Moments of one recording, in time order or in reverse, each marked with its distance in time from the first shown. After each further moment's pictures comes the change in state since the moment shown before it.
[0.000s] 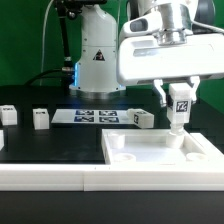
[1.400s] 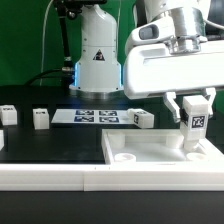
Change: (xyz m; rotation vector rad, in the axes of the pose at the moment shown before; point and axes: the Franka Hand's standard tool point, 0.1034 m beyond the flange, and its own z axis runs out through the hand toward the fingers) arm 0.056 -0.005 0.036 0.029 -0.008 -0.028
